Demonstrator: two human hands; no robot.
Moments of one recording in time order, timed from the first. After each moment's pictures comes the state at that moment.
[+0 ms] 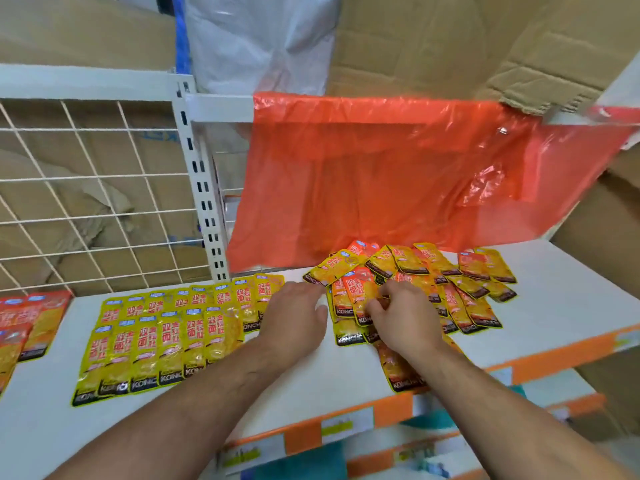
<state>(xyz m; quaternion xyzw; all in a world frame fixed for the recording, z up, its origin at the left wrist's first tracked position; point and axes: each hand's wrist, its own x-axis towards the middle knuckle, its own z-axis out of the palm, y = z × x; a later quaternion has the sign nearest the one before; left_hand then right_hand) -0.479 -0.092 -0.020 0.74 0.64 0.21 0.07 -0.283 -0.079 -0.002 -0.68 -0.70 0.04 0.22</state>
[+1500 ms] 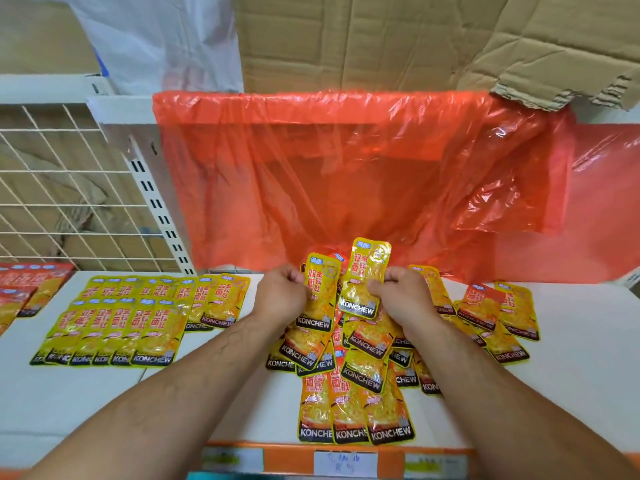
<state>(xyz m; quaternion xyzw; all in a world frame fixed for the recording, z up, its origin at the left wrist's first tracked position) -0.372 -0.006 -0.002 0.35 0.79 0.43 0.27 -0.186 0.059 -0.002 -0.57 -0.61 0.45 0.32</state>
